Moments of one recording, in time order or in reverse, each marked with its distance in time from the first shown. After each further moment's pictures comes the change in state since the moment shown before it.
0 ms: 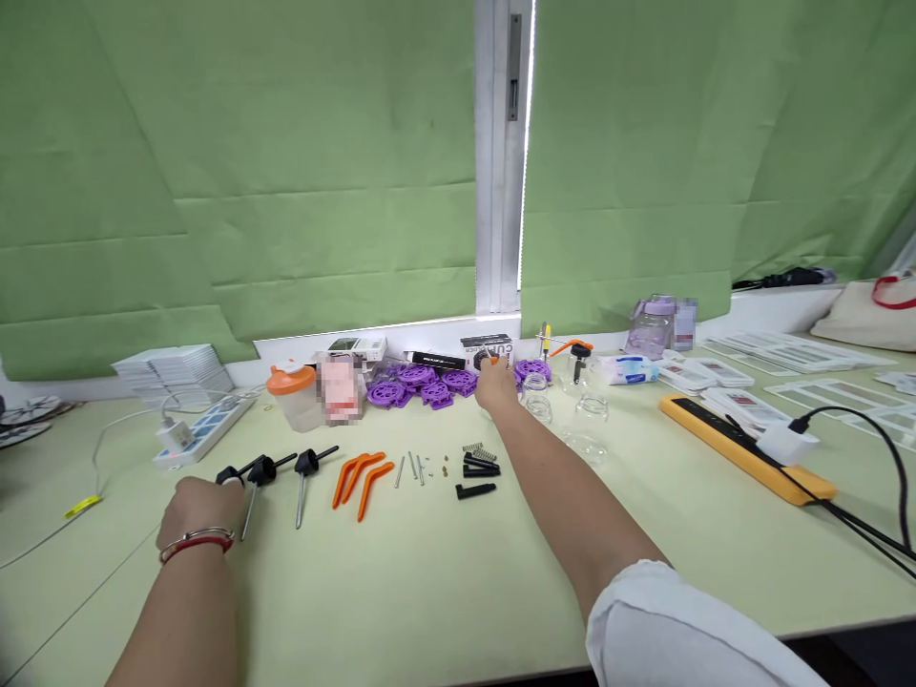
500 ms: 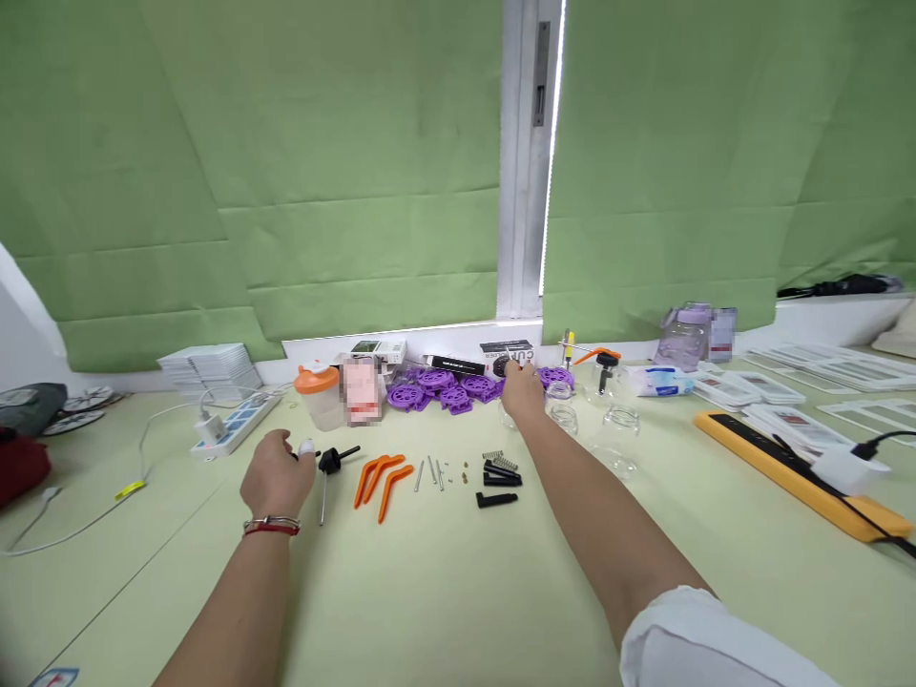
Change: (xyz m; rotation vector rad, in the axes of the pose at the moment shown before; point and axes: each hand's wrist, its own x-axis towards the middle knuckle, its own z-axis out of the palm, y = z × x) left_hand -0.049 0.049 0.012 0.029 0.172 0.352; right_hand 0.000 0.007 0.001 -0.015 0.121 -0.041
